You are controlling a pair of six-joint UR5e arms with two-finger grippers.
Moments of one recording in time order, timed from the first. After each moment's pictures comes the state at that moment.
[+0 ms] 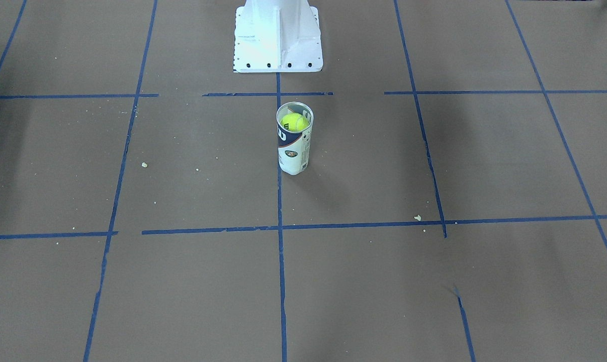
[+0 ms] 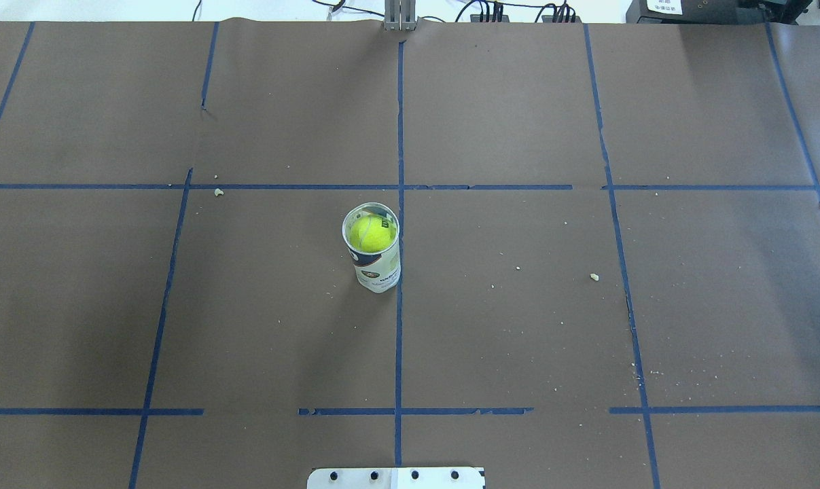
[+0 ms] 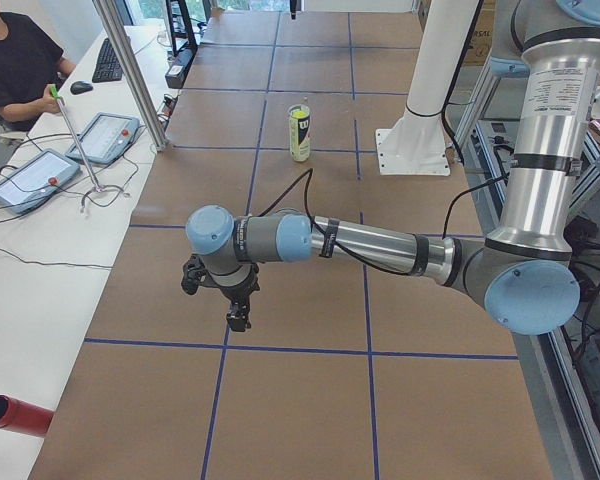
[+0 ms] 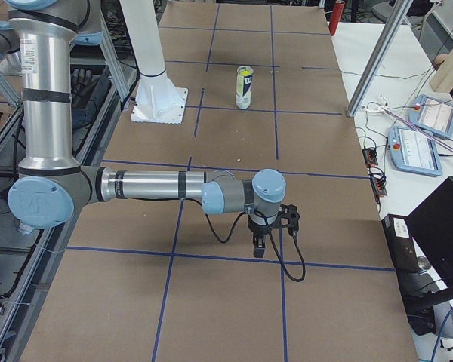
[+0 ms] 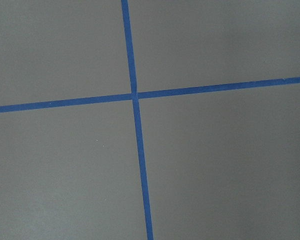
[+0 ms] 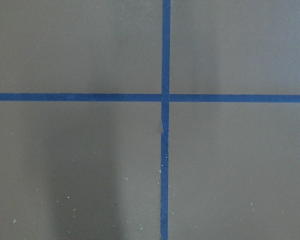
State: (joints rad) left arm -1.53 -1.66 -1.61 -1.36 -2.38 0.13; right arm 1.46 -1.60 1.62 -1.49 2.30 0.16
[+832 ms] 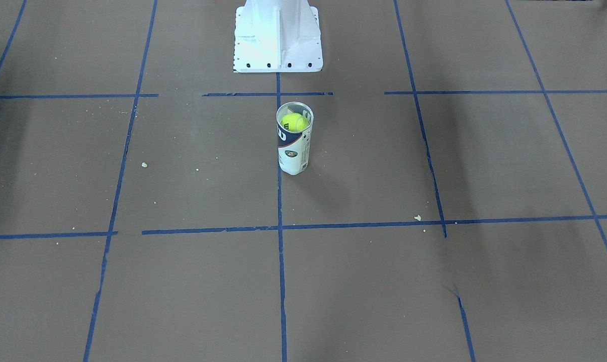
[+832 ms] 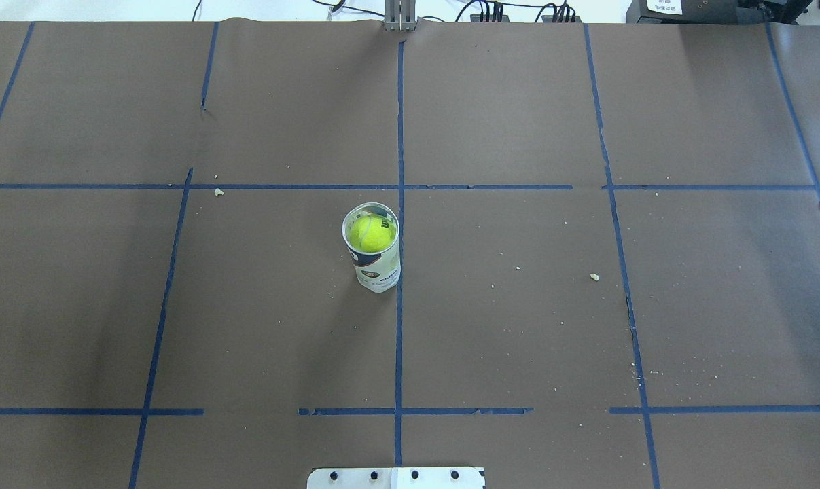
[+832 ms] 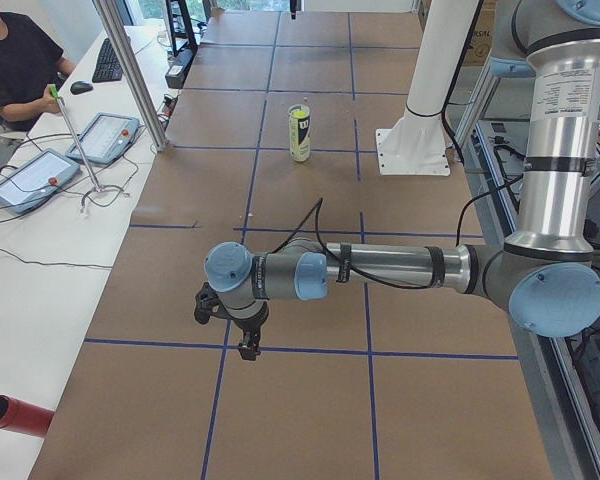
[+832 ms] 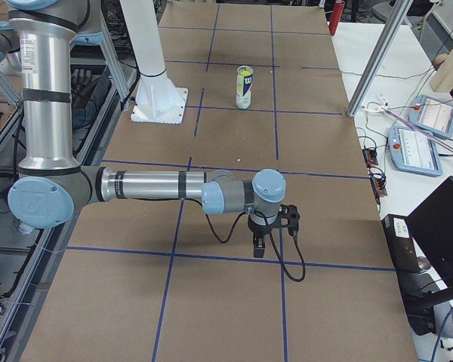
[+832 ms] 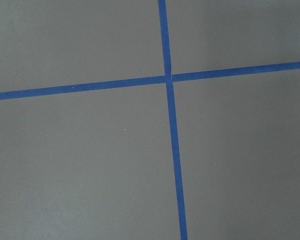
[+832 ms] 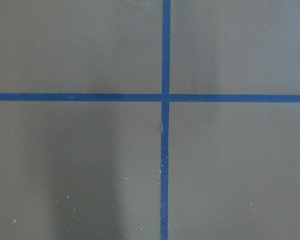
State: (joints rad) left arm -1.55 -1.59 -1.60 -1.48 -2.38 0.12; right arm 1.46 -1.60 1.62 -1.49 2.30 0.16
